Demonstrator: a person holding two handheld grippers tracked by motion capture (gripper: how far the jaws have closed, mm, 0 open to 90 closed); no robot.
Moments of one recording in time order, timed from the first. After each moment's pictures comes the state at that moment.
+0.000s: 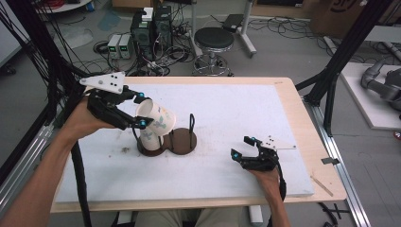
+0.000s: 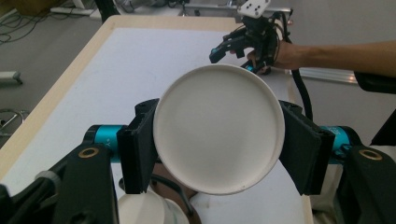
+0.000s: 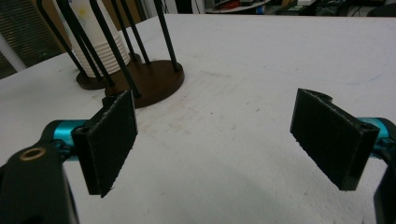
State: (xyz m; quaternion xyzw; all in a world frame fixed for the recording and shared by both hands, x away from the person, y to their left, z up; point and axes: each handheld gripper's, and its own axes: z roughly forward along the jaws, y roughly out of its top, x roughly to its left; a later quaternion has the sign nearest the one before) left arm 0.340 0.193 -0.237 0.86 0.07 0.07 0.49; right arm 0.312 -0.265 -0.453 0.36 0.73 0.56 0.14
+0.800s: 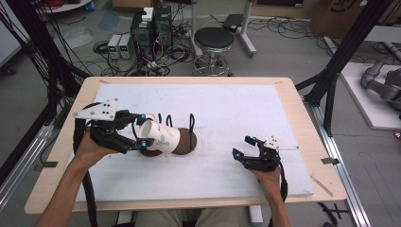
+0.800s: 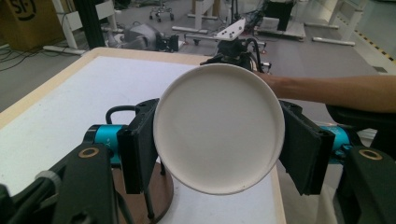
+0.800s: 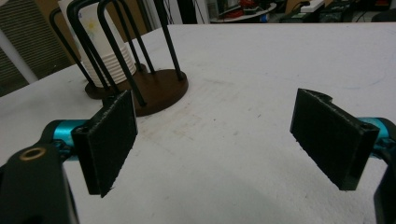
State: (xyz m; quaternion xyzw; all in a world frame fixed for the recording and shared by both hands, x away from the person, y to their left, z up) left arm 0.312 0.203 -0.305 0.80 0.09 0.04 0.59; right arm 0.312 -0.270 -0.453 0.36 0.72 0.58 0.13
